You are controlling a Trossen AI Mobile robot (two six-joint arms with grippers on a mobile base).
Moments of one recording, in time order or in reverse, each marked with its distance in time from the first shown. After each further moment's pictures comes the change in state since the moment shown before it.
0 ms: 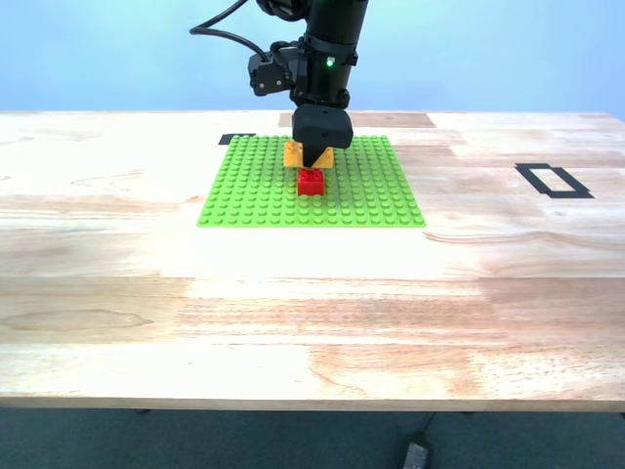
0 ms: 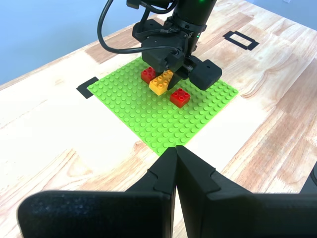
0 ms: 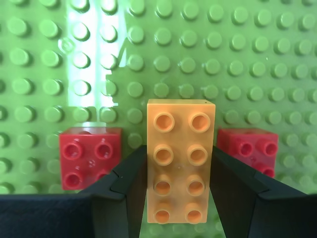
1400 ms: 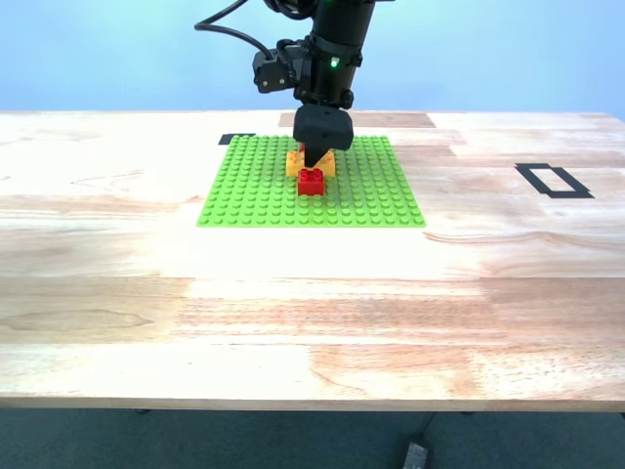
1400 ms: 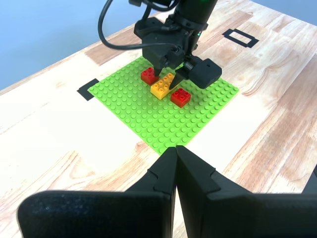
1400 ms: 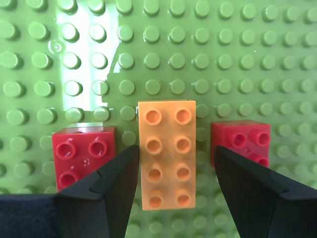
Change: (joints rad) arm 0 0.000 0.001 0.000 0.000 0.000 0.026; arm 1 -0.003 -0.045 -0.061 0.055 0.010 0.040
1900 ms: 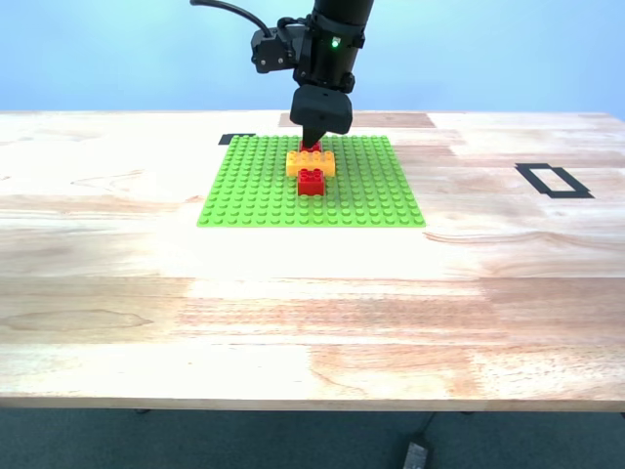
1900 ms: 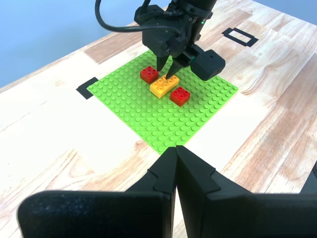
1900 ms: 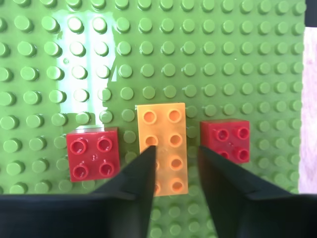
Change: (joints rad) arm 0 0.000 -0.001 0.000 -0.007 0.000 0.000; arm 1 -0.002 -0.038 0.000 -0.009 -0.004 0.030
